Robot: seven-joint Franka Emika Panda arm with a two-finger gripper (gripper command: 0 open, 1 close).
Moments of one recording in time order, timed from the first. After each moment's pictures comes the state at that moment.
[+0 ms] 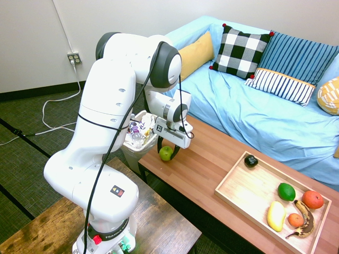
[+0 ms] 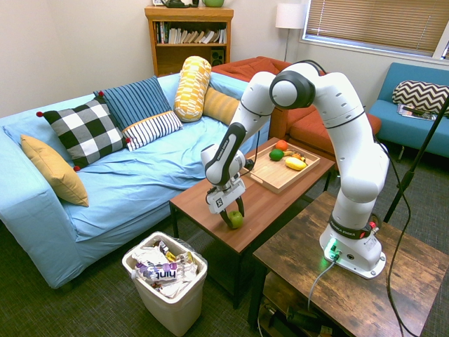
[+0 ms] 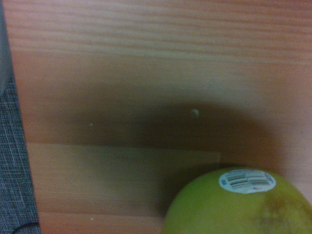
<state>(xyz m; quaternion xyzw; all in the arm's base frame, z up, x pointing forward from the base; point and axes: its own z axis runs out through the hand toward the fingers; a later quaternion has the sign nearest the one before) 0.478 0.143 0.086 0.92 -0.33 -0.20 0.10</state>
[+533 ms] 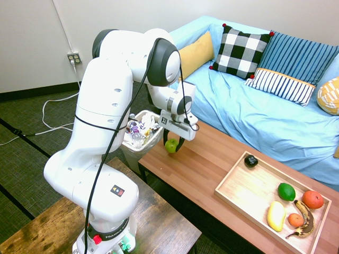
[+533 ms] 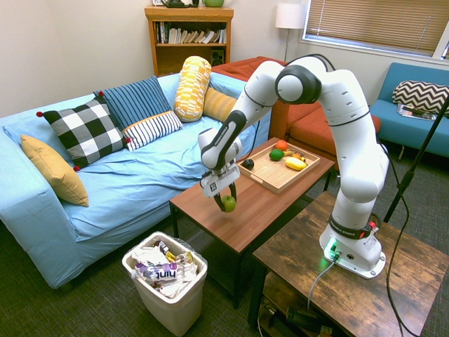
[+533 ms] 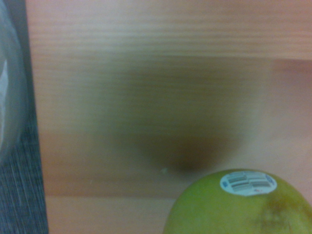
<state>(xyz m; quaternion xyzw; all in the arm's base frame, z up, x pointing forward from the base) 0.527 0.118 0.158 0.92 -0.35 -0.14 0.08</state>
